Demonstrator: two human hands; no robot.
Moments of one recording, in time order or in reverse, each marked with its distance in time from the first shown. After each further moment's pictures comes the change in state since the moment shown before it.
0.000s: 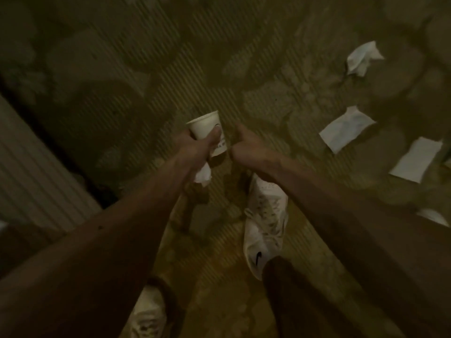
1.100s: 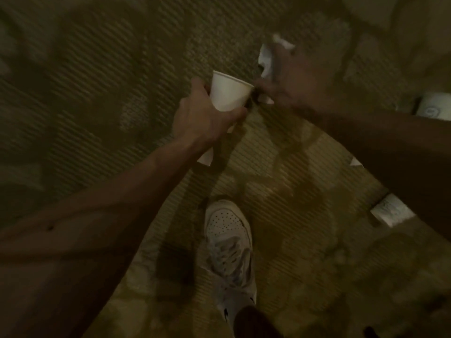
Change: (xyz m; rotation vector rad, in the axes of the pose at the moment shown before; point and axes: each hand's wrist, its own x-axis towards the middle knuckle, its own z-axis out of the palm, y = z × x) left_hand 0.048 0.102 0.197 0.834 -0.217 0.600; right_hand 0.074 0.051 -0.260 -0.576 0.617 -0.083
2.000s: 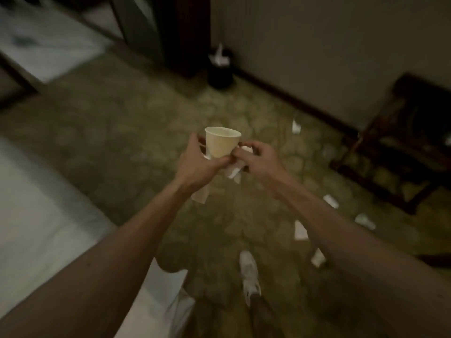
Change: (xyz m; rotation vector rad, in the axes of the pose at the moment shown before) left_hand -0.542 0.298 -0.479 -0.278 0.281 0.480; right_hand -0.529 -0.417 -0.455 1.009 0.218 -0.139
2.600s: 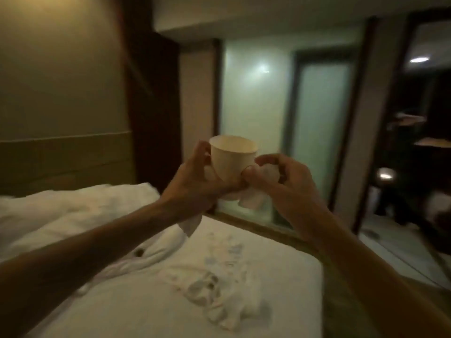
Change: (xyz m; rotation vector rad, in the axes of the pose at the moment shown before) left_hand -0.535 0.289 -0.450 0.367 1.376 0.195; right_hand -0.456 -0.426 0.296 0.207 -1.331 -1.063
